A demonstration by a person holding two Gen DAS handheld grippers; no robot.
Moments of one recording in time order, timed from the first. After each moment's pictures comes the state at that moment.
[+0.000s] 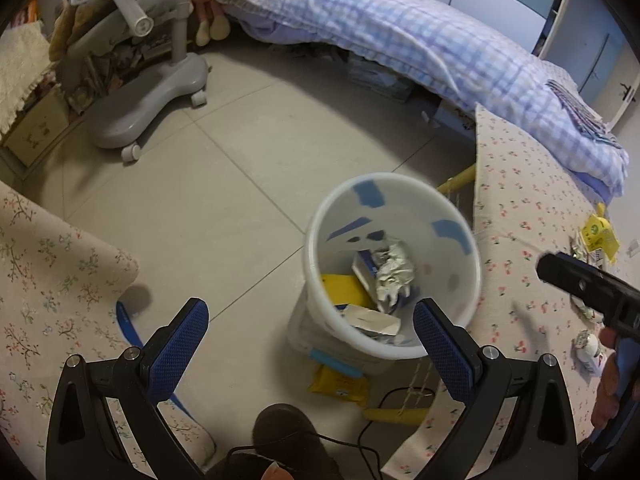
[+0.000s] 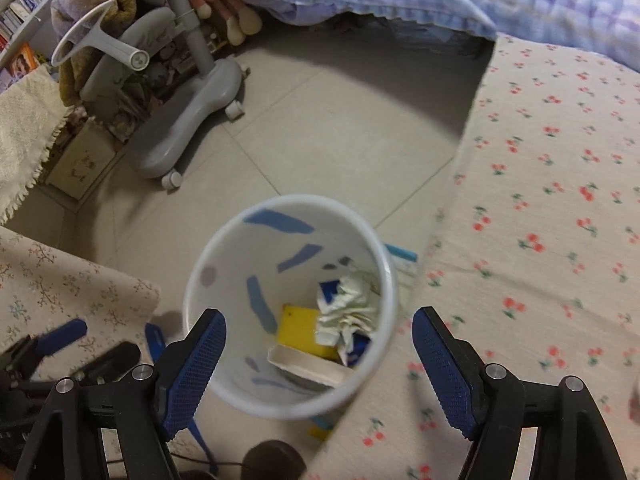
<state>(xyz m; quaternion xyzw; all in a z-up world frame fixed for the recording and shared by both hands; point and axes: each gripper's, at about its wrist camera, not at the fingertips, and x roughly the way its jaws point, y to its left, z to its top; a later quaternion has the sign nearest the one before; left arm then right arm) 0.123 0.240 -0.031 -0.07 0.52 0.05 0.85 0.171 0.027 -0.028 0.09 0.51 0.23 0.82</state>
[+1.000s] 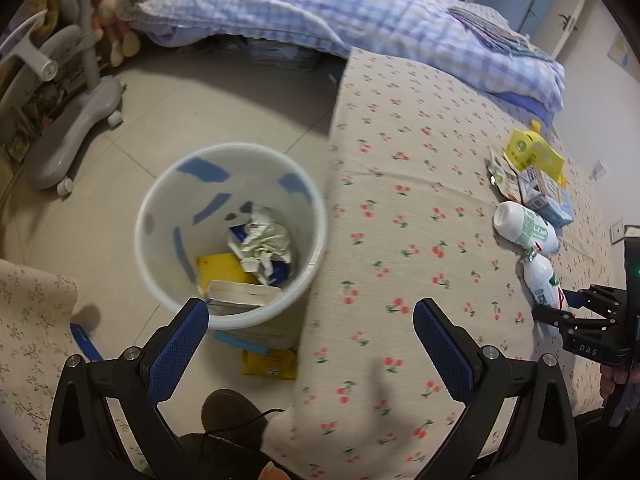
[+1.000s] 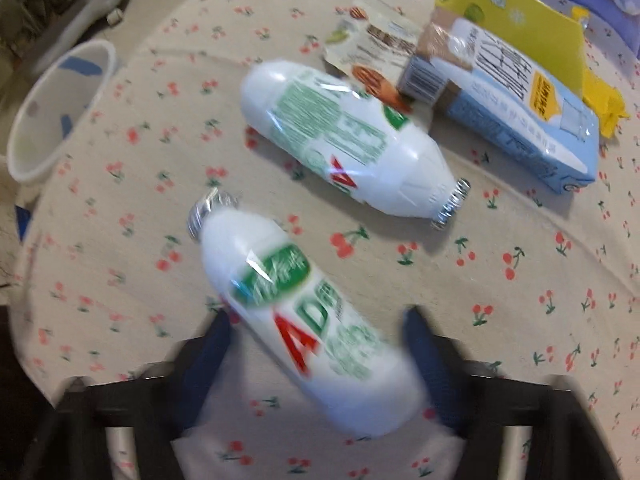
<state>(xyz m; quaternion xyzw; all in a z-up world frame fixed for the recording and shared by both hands) 0.114 0.093 -0.031 0.00 0.54 -0.06 0.84 0.087 -0.169 -0.077 -0.04 0.62 0.11 0.78</state>
